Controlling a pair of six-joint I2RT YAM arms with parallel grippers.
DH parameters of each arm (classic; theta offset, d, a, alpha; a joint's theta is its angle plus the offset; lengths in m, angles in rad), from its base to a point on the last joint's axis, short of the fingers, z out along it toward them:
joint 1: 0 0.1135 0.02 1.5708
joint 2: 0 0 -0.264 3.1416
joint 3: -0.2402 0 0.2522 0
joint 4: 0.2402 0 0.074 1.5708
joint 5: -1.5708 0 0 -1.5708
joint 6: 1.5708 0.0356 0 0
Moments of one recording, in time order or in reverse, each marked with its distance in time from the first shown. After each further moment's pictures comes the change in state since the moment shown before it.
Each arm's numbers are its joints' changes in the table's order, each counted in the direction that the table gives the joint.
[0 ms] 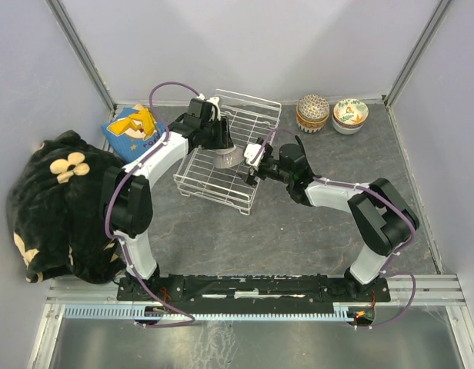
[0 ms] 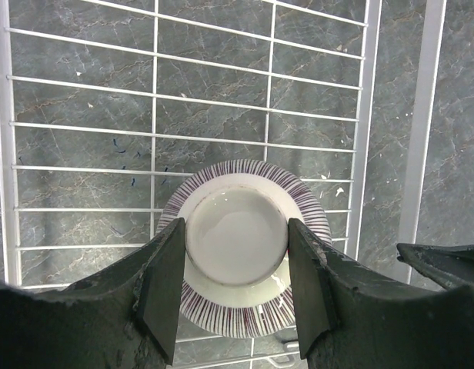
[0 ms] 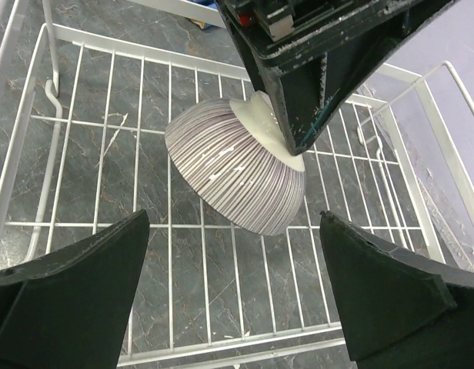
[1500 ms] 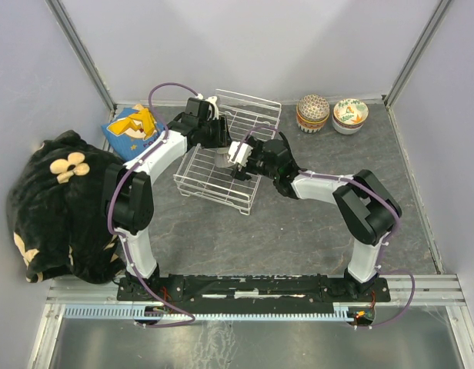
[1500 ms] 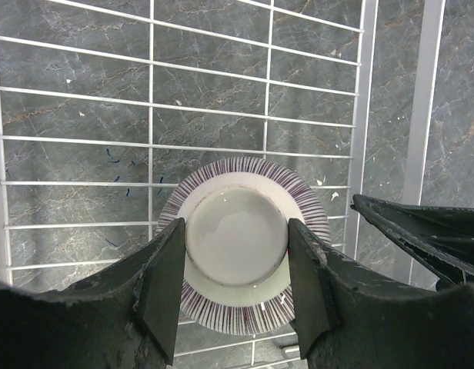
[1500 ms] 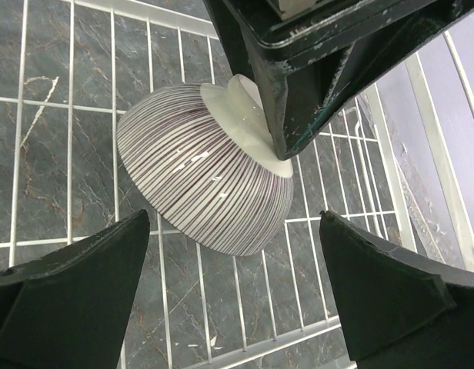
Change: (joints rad) left arm 0.030 -0.032 -0.011 -0.023 -0.064 -0.011; right arm 0.055 -0.129 -0.165 0.136 -0.196 -0.129
